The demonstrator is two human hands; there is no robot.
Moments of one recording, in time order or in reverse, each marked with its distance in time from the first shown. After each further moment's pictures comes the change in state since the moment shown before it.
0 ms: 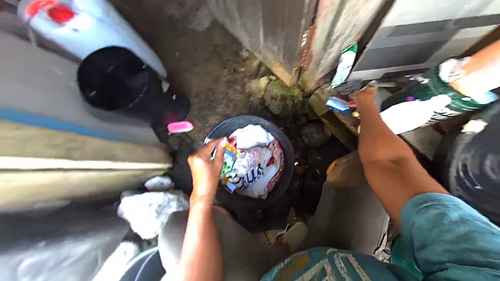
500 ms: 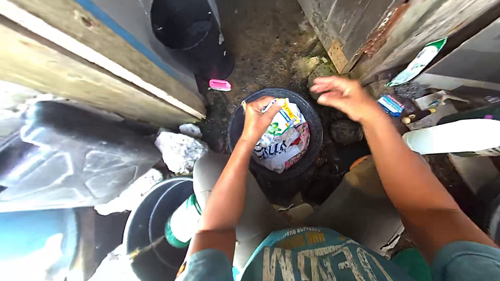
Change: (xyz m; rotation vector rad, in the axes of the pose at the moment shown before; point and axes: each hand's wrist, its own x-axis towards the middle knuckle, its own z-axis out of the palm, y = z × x) left_hand 0.002 0.000 0.019 -0.614 0.038 -0.051; right_hand -0.257 -0.124 0.026 0.166 -0.930 -0.967
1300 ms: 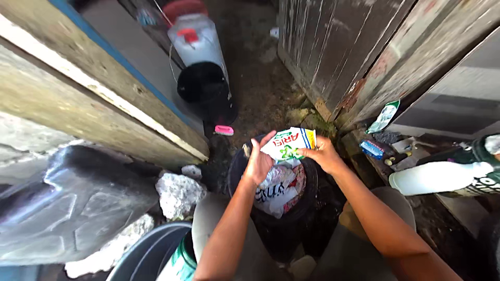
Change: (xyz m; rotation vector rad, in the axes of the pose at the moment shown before) left_hand 0.002 -0.001 0.002 -0.786 -0.193 -0.323; right_hand -0.011 -0.017 0.043 0.289 0.187 -0.103
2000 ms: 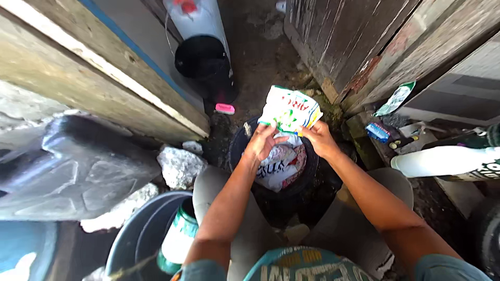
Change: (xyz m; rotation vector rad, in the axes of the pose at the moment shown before) left_hand -0.011 -0.017 0.001 -0.168 0.180 -0.113; right_hand -0.016 0.023 0.030 0.175 0.022 -0.004
